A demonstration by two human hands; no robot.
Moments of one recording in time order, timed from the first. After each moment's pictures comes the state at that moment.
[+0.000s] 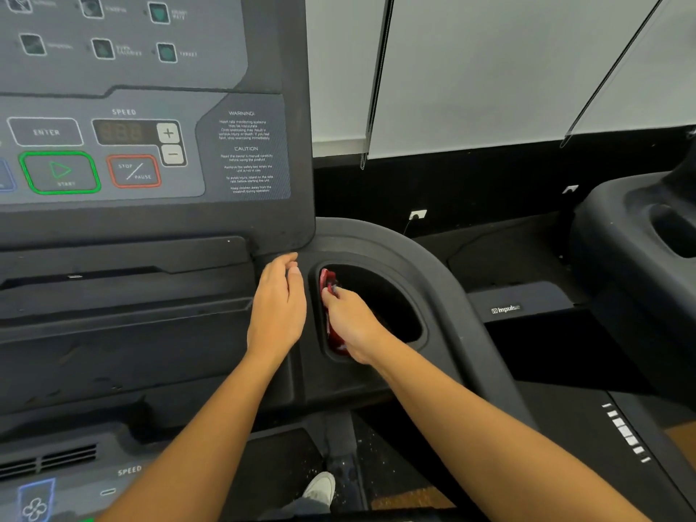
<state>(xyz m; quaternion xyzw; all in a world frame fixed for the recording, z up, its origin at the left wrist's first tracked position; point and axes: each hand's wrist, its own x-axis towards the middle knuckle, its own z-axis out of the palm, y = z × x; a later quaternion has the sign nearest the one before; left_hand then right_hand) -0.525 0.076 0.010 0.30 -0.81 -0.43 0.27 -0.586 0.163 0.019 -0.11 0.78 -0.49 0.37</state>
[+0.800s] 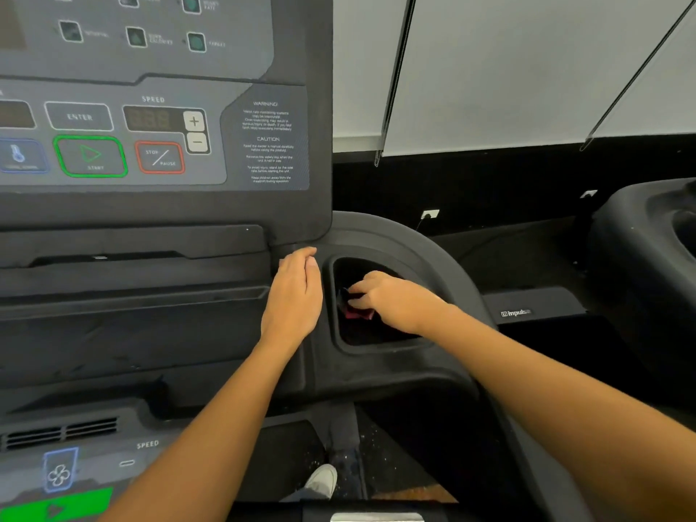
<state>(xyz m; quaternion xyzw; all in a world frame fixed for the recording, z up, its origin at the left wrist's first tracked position) -0.524 0.078 0.012 0.30 -0.82 -0.43 0.24 -0.647 0.195 0.032 -0.61 0.77 0.11 0.15</state>
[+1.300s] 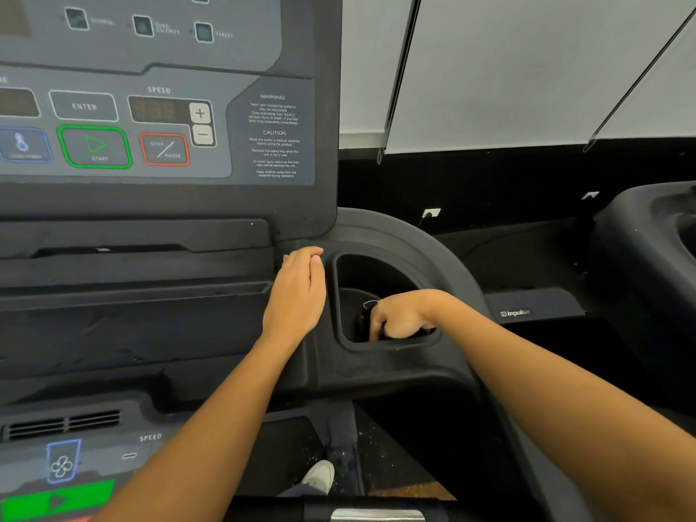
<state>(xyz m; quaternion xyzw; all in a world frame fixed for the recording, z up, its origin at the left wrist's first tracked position) -0.521 0.078 0.016 0.29 -0.83 -0.42 0.23 -0.648 0.195 0.033 -0.43 0.76 0.06 0.48</state>
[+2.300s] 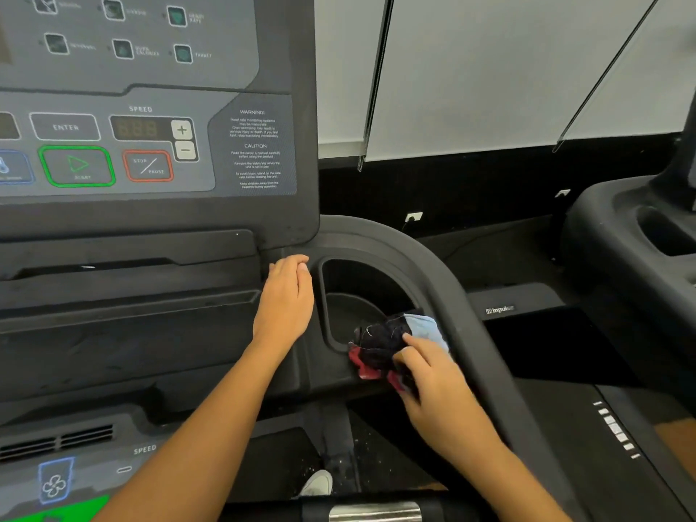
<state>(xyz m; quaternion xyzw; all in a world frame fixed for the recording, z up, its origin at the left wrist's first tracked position) -0.521 0.077 0.011 0.29 -0.84 -0.41 0.21 -0.543 0.306 0.018 -0.40 0.88 -0.25 -0.01</state>
